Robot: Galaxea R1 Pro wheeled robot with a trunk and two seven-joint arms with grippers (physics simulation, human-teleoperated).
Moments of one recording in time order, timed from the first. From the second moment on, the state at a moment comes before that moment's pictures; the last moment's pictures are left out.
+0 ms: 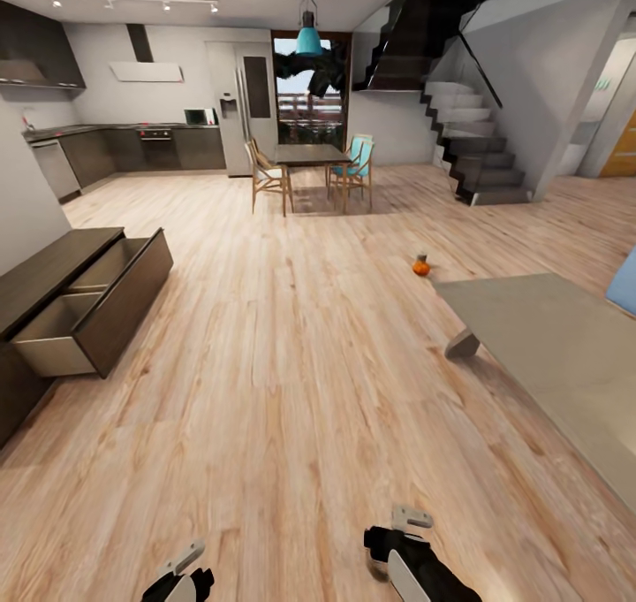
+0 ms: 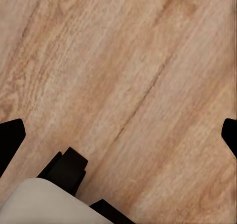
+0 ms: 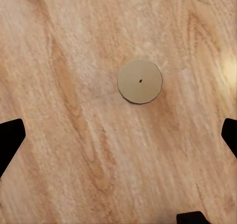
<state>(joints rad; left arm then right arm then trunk) -0.41 -0.03 0.09 -0.35 0.56 0.17 0.39 -0.41 0.09 0.33 -0.59 -0.50 0.28 -0.35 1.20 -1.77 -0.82</state>
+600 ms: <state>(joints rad) -0.41 -0.03 0.09 -0.36 0.56 0.18 0.39 -0.41 0.09 0.33 -0.54 -0.50 0.28 -0.36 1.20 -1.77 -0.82</state>
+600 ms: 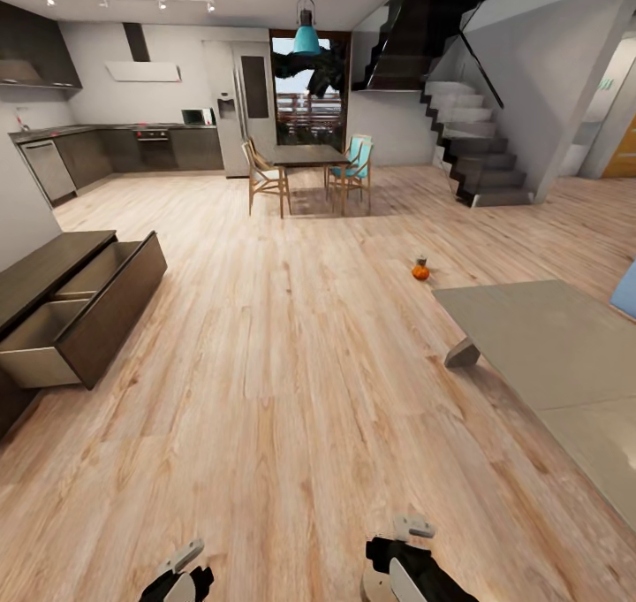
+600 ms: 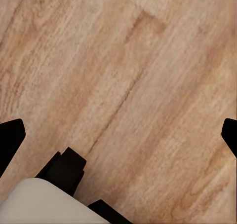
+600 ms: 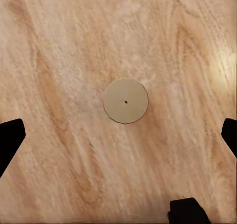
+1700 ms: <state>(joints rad) -0.41 -0.10 0.13 -1.16 0.57 0.96 0.45 -0.41 0.09 0.33 -0.52 -0.50 0.19 -0.35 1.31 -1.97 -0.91</state>
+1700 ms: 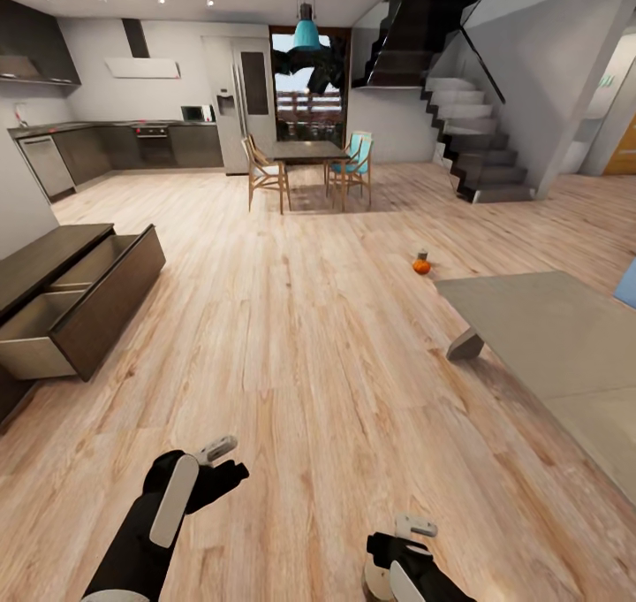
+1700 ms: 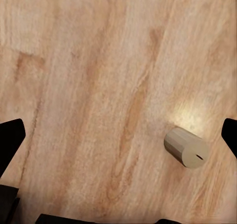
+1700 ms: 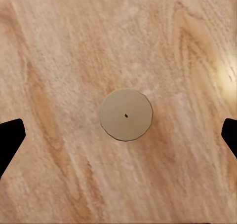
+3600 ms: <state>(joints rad) -0.38 -0.11 0.13 -1.42 0.75 1.04 0.46 -0.41 0.09 0.32 -0.52 -0.50 0.18 -0.36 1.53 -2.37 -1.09</state>
